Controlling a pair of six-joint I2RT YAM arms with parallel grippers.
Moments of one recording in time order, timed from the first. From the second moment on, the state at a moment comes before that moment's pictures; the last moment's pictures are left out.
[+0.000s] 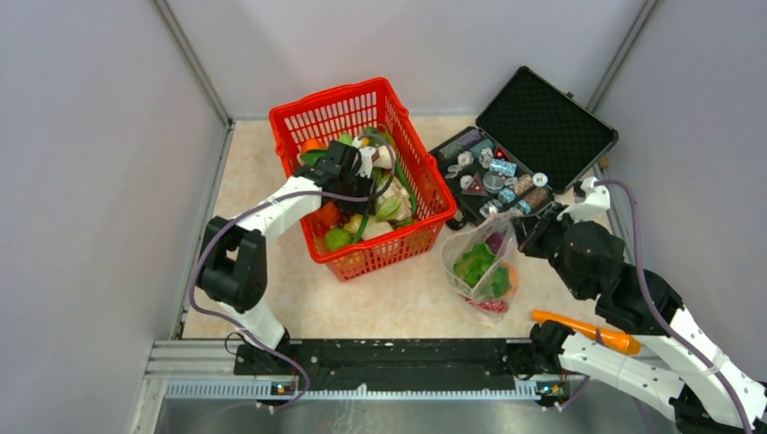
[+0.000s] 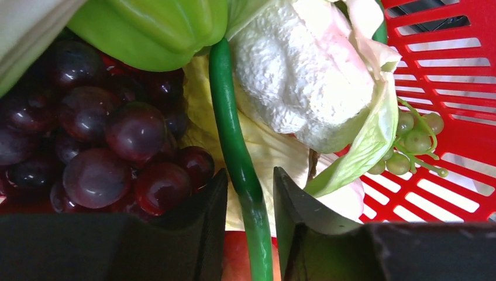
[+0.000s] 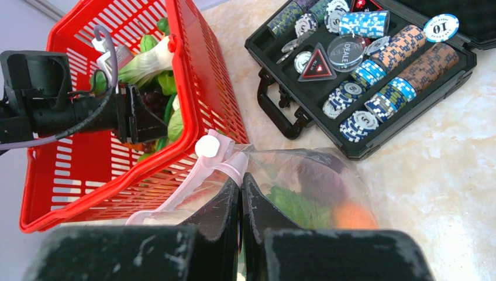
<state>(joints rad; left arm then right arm) -0.43 1.69 1.26 -0.51 0.25 -0.15 0.87 0.58 1.02 -0.78 0.61 0.69</state>
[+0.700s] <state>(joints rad) -0.43 1.42 1.23 -0.47 0.28 -0.16 0.87 0.57 1.00 -0.76 0.61 0.70</state>
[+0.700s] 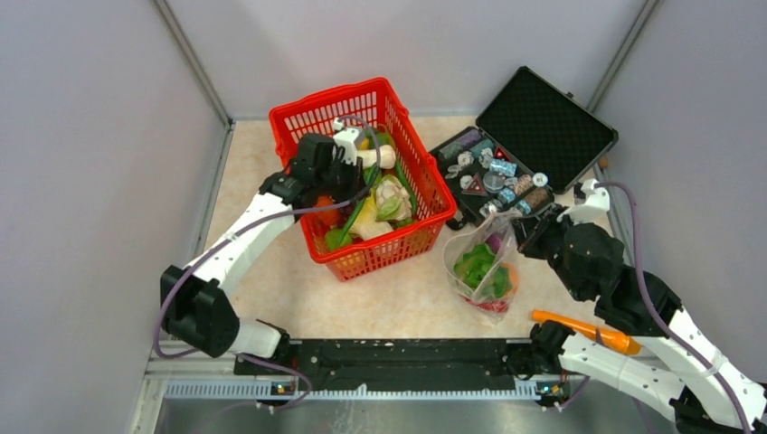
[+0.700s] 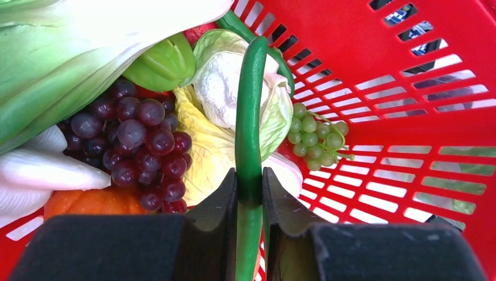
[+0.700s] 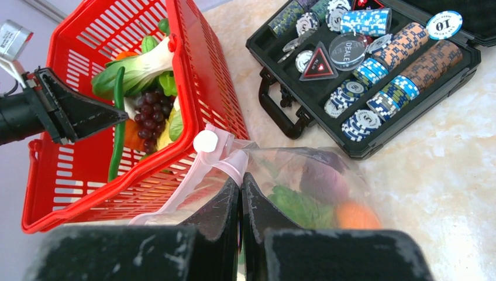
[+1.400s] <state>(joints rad) -0.54 1.00 0.97 0.46 0.62 -0.57 0.87 0.57 0.97 -0.72 0.58 0.71</state>
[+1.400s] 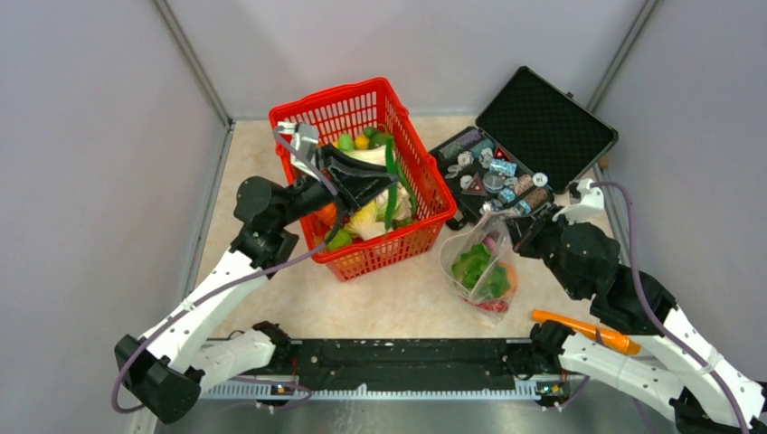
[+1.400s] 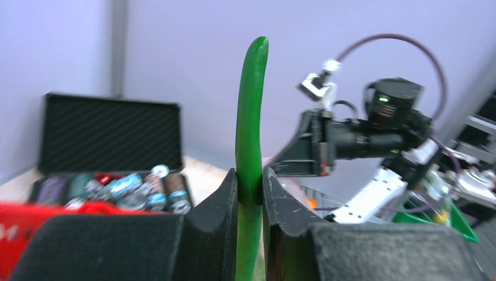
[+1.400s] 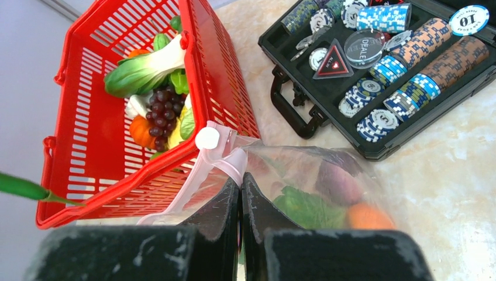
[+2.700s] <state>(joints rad) -1.01 1.55 0.91 1.52 0.51 -0.47 0.87 0.57 0.97 -0.69 0.54 0.72</state>
